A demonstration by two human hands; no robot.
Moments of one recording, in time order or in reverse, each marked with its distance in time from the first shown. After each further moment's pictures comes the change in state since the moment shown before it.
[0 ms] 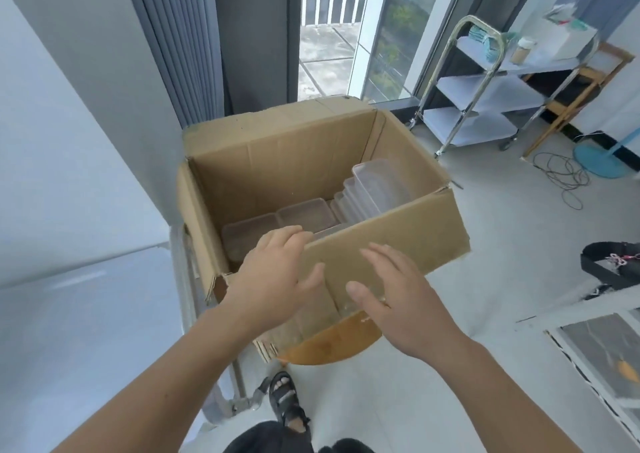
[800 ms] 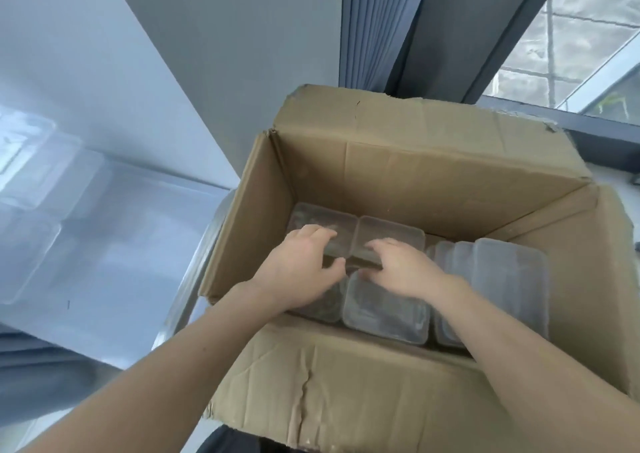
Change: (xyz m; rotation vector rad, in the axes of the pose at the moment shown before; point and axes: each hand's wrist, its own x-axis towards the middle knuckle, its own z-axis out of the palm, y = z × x) left_hand 0.146 -0.050 0.035 -0.168 0.045 -0.668; right_hand 0.330 0.039 0.058 -0.420 -0.761 -0.434
